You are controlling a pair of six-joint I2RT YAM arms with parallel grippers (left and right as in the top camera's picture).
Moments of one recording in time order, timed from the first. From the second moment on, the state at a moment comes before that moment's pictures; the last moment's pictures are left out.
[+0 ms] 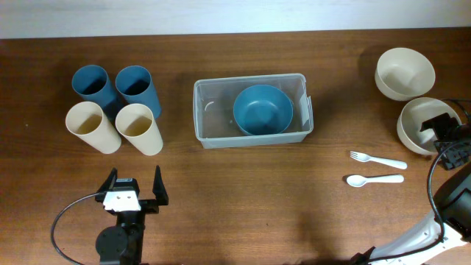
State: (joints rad) left arm 0.02 0.01 0.01 -0.08 0.00 -0.03; right arm -0.74 2.07 1.54 -0.85 -0.16 0.48
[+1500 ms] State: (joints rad) left arm 0.02 0.01 0.01 -0.08 0.00 -0.03; right arm -0.74 2.07 1.48 -0.82 -0.14 0.48
